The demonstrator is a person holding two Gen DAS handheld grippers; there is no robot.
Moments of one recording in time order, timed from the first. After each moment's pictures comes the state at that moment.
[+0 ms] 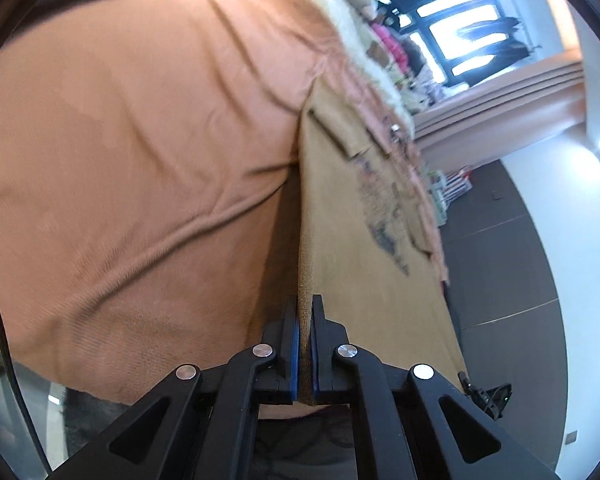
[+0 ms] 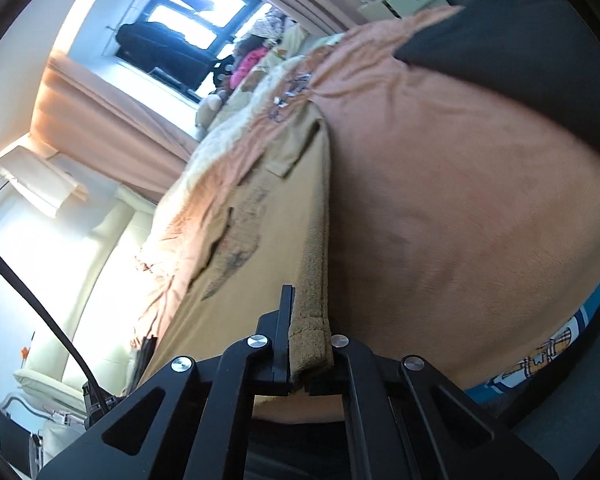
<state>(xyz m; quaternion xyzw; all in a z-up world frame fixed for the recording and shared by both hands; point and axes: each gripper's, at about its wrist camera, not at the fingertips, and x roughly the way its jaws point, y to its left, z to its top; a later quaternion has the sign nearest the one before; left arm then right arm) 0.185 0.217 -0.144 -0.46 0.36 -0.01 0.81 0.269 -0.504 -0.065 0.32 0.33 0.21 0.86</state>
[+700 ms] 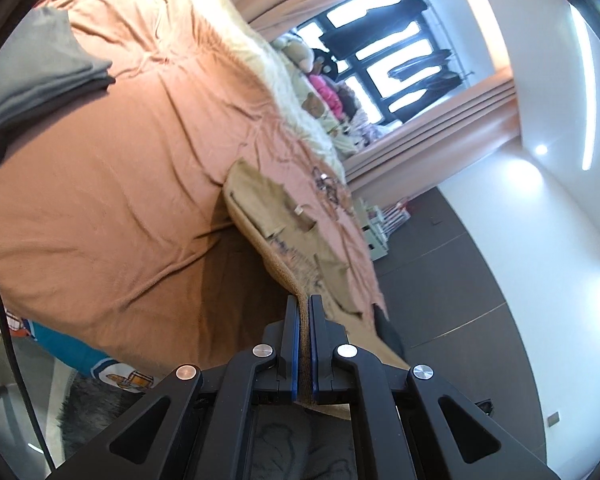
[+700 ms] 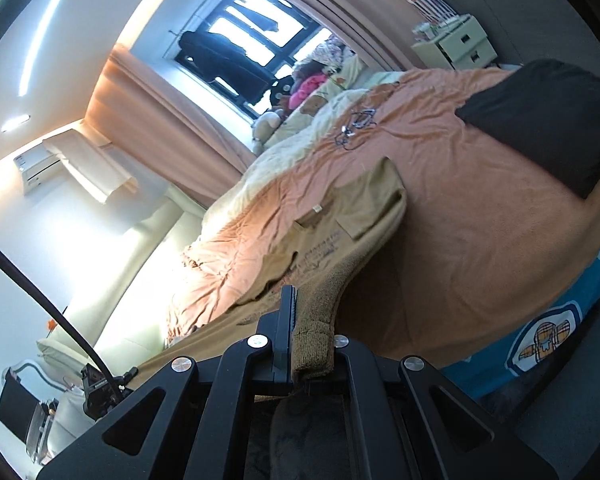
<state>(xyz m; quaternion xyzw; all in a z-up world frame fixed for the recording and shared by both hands) 0.087 0.234 -0.027 -0.46 0.25 -0.06 0.85 0.167 -0.520 -0.007 0.29 0.27 0.27 0.88</state>
